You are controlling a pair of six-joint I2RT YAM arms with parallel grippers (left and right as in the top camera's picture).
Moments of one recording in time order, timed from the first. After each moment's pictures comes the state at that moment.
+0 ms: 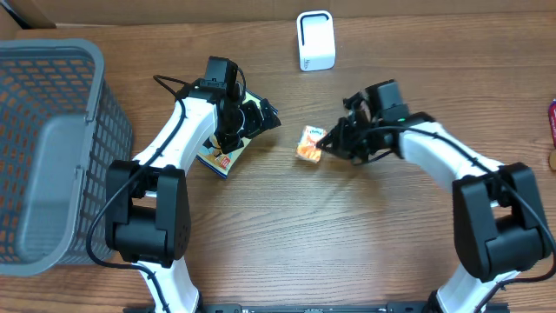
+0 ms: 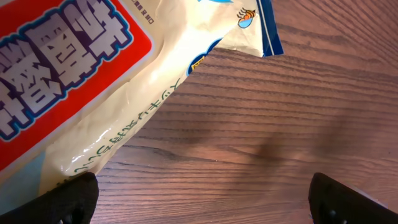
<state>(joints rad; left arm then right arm) -0.18 1.97 1.43 -0.76 0.36 -0.60 0.25 1.88 1.14 -0.36 -0.84 0.52</state>
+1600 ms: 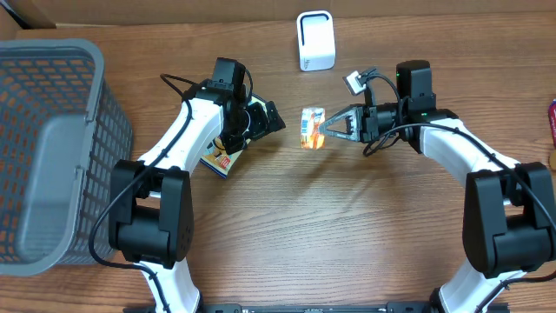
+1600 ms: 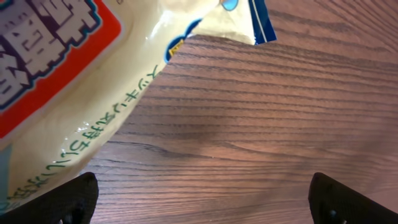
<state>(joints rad) -0.22 1.97 1.43 -0.76 0.33 -0.59 0.17 1.88 1.14 -0.01 -1.56 0.22</state>
